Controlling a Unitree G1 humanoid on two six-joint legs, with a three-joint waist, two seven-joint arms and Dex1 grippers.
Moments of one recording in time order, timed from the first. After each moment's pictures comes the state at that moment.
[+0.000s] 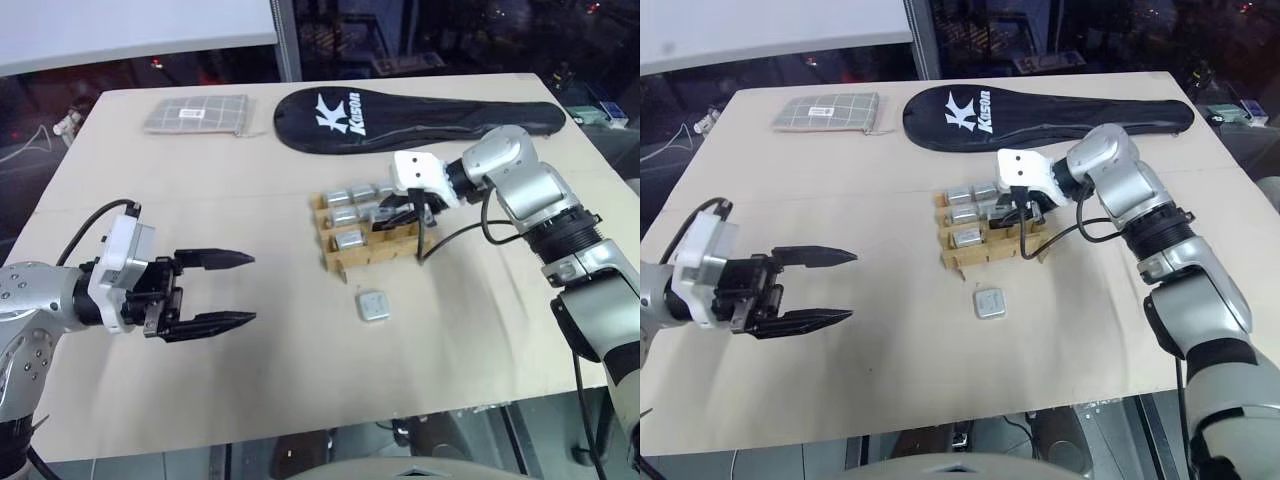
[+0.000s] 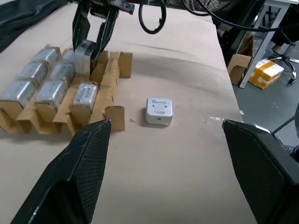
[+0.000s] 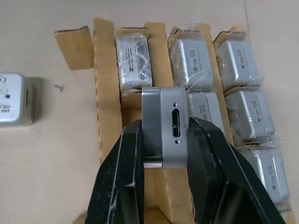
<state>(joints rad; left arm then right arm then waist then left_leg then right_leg) 0.06 0.98 0.47 -0.39 -0.78 0.47 -1.38 -1.13 -0.50 0.47 0.52 -0.02 0.14 1.40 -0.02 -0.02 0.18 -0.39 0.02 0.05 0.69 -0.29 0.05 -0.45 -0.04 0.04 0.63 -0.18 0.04</state>
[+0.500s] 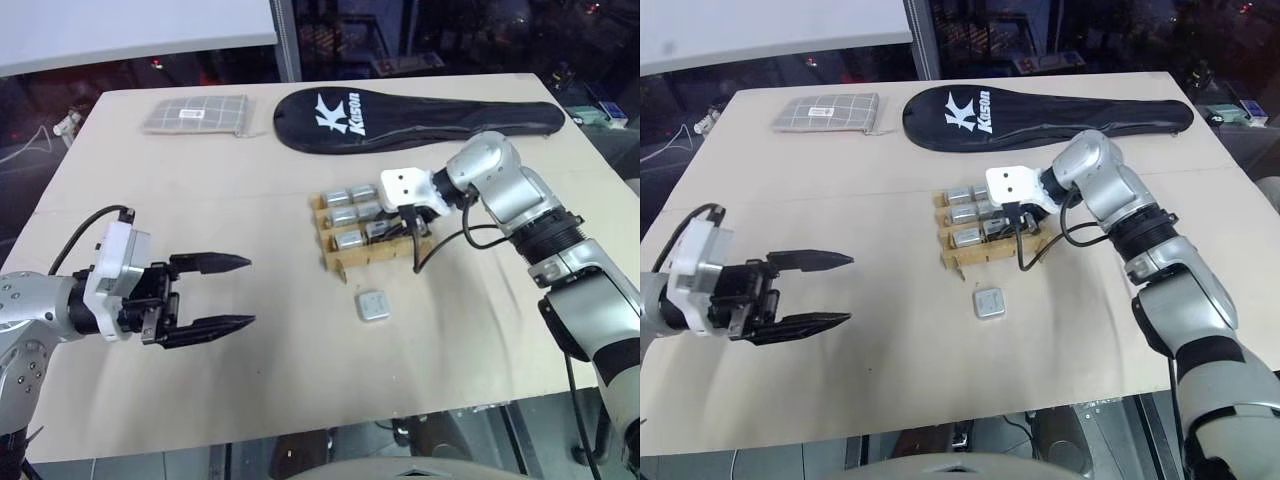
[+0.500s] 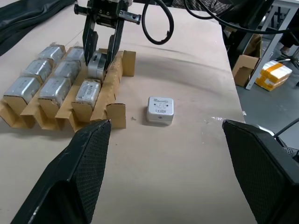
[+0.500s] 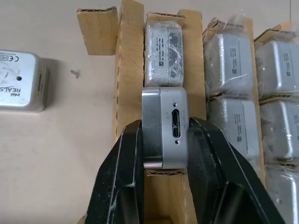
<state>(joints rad) 0.09 0.98 0.50 -0.41 -0.79 0.47 -1.36 -1.12 -0.45 0.49 0.55 -0.10 0.08 1.43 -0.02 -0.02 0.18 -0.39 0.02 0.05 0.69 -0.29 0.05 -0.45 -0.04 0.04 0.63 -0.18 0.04</state>
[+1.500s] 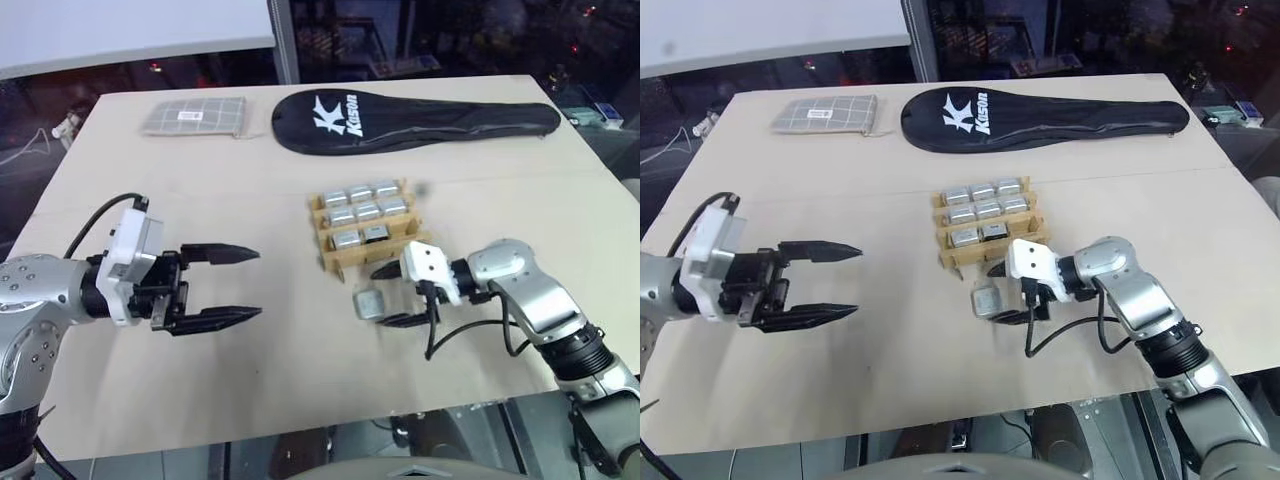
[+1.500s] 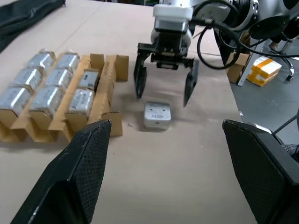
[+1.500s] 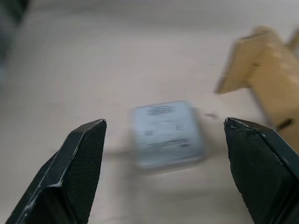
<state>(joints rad) -0.03 0.99 0.42 -0.36 -0.77 0.47 -1.38 -0.49 -0.52 0.36 -0.09 0.14 0.34 1.24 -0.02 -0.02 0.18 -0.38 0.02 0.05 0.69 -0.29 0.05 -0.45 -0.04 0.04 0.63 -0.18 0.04</state>
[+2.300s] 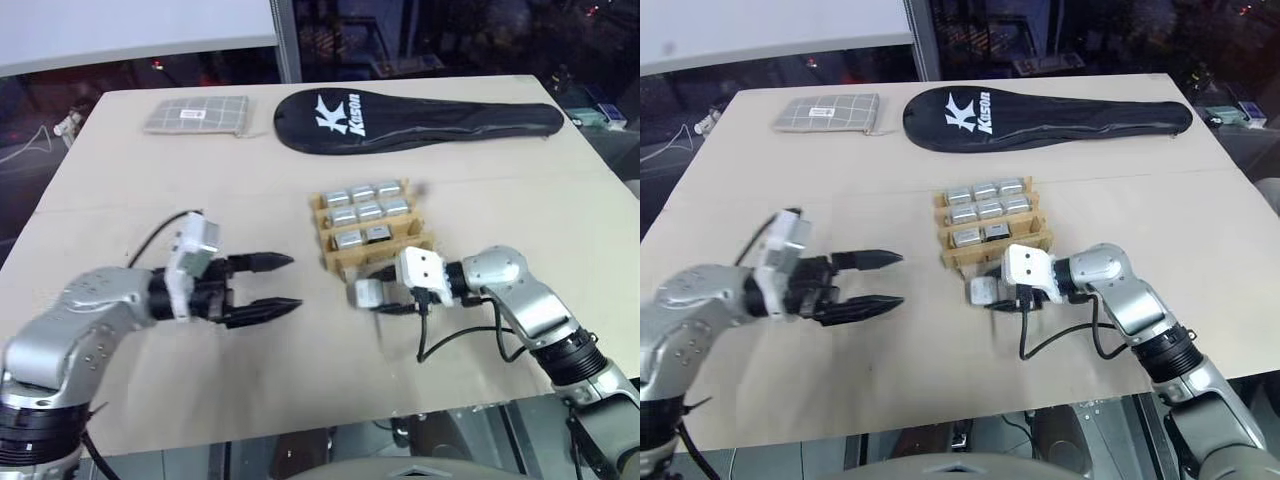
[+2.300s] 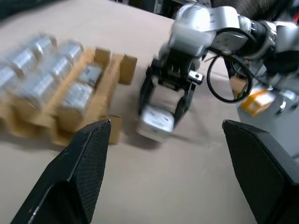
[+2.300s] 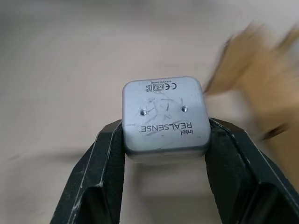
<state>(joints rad) -0.08 0.84 0.22 -0.42 -0.82 0.67 -1.12 -0.47 -0.50 0.37 -0.09 0.08 0.14 1.11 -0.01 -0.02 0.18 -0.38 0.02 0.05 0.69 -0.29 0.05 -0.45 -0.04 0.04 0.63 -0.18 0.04</state>
